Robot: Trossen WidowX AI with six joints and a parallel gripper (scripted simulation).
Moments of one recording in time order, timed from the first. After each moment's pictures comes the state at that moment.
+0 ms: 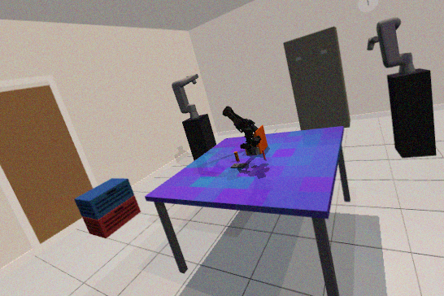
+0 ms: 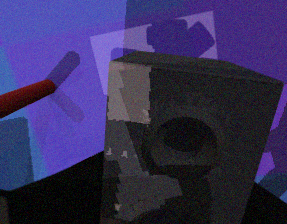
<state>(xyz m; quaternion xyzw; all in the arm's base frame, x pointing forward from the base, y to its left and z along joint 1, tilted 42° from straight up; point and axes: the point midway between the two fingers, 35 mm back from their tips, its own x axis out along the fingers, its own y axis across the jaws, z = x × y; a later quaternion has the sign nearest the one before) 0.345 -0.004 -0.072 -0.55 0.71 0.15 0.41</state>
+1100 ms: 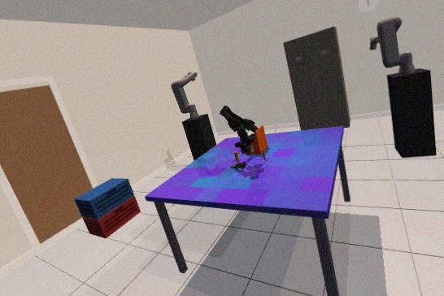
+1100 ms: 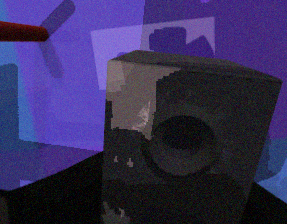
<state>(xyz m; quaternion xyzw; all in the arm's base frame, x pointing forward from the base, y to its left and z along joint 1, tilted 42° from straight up) 0.350 -0.025 -0.031 -0.57 0.70 0.19 0.39</state>
